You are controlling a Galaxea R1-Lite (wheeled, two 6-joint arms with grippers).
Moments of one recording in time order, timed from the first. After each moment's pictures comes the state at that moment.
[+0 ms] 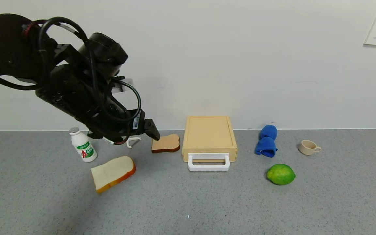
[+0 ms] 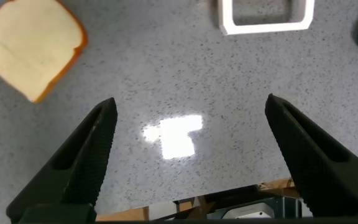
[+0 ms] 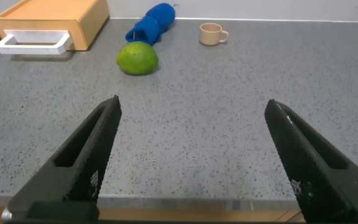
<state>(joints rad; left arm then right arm) -0.40 1.88 -1.86 0.95 0.03 -0.37 0.00 0.00 -0.02 0.04 0.00 0.03</state>
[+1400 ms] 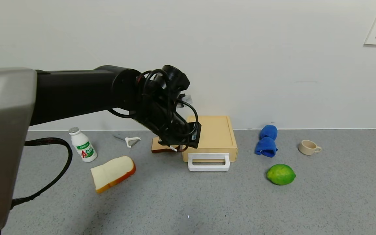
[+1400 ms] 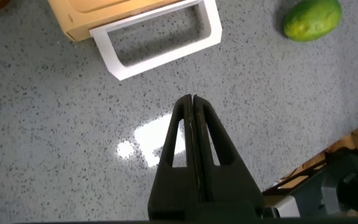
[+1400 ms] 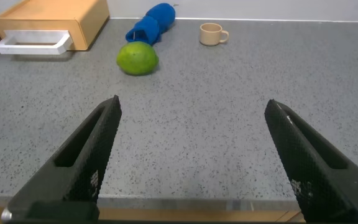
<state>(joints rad) -0.55 2.15 -1.97 0.72 -0.15 -0.34 0.00 0.00 -0.02 0.04 0.00 0.03</state>
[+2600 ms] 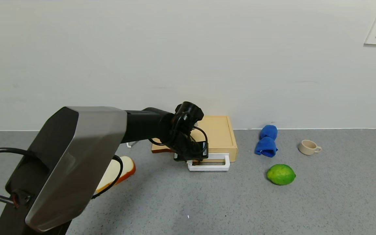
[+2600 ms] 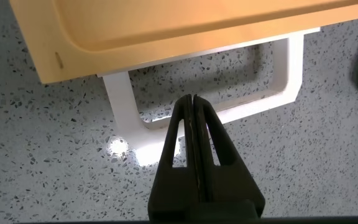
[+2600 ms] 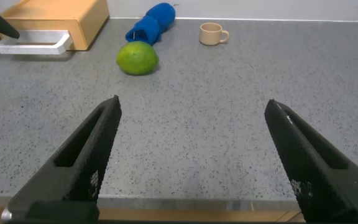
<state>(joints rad) -0.55 2.40 -1.97 0.53 -0.08 -0.46 0.00 0.00 -0.02 0.04 0.00 0.03</state>
